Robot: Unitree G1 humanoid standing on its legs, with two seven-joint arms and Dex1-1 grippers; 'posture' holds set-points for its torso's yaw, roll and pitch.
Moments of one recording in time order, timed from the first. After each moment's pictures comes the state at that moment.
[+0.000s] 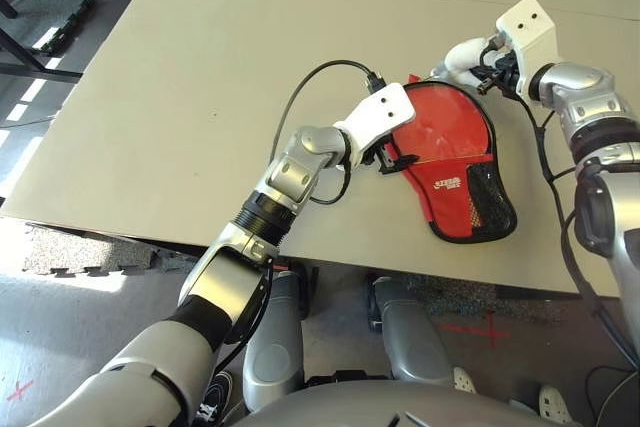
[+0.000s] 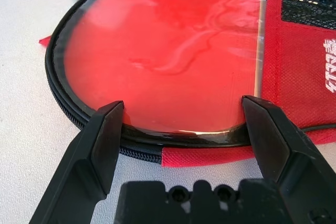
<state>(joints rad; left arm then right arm) -0.79 0.08 -0.37 0.39 0.07 0.37 -0.74 -1.17 -0.66 0.02 1.31 -0.14 -0.02 0.68</state>
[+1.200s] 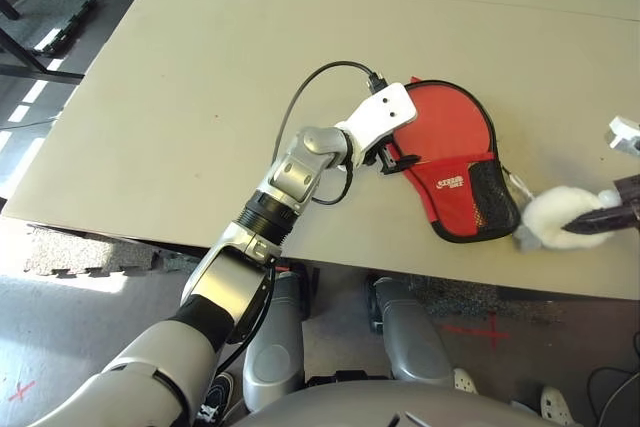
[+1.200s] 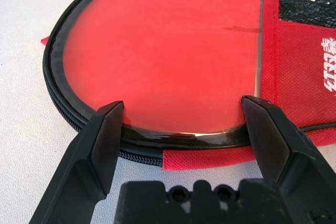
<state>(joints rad) -0.80 0.07 -0.36 0.41 0.07 0.36 -0.74 -0.41 -1.42 0.49 0.41 0.66 0.47 1.61</state>
